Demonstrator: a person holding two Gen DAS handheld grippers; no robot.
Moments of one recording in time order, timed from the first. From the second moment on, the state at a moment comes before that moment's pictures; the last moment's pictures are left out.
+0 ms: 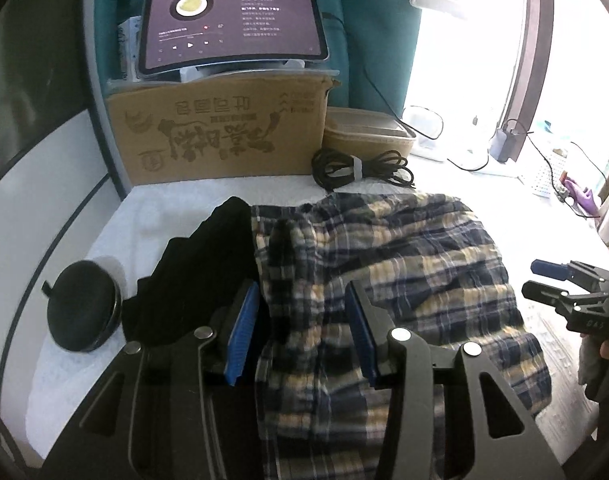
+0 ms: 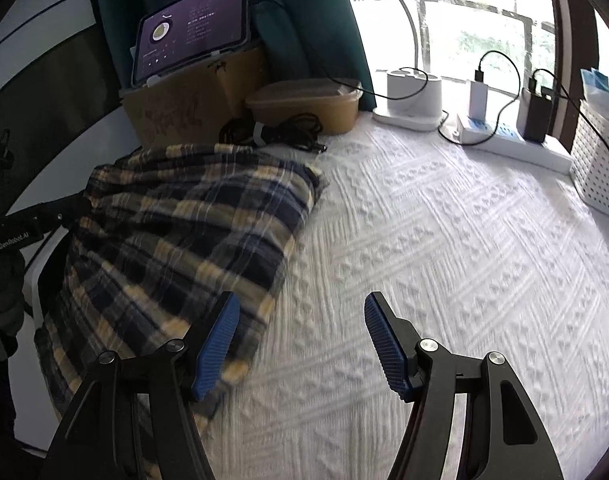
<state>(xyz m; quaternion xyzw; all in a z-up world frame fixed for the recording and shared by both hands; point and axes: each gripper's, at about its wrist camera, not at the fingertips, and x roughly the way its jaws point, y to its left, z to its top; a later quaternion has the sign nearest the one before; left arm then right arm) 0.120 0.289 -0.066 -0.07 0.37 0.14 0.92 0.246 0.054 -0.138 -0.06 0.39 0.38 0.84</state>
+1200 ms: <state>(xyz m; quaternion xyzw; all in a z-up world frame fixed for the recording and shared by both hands) 0.131 0.315 -0.076 -0.08 0.38 0.17 0.91 0.283 0.094 -0.143 -0.08 0.39 0.38 0.83</state>
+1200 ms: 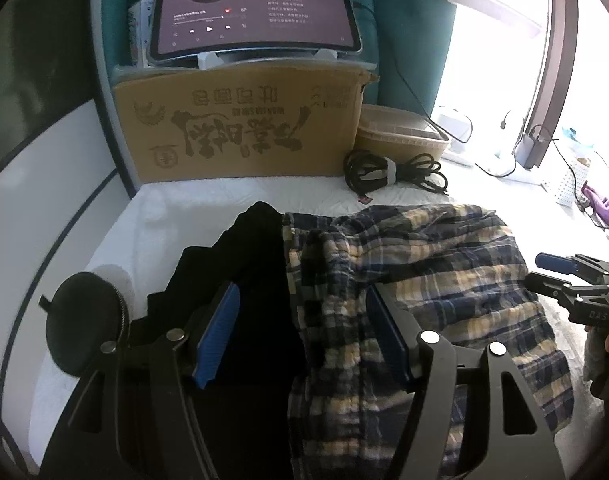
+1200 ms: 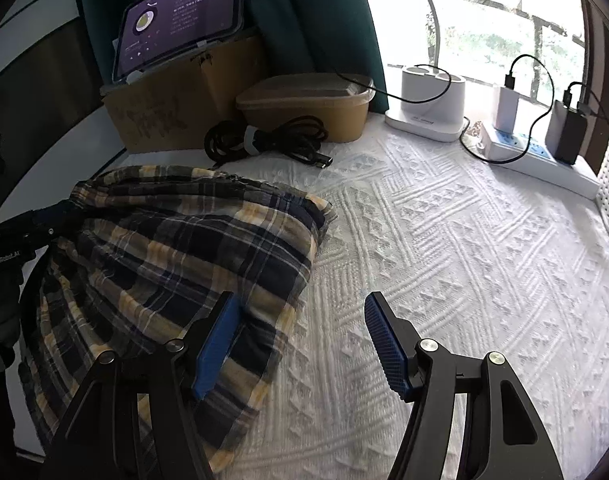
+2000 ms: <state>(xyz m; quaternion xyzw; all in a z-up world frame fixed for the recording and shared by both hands) 0.070 0.263 -0.064 -0.09 0.36 0.15 0.92 0.207 0.059 -0.111 -0.08 0.36 0.37 0.85</state>
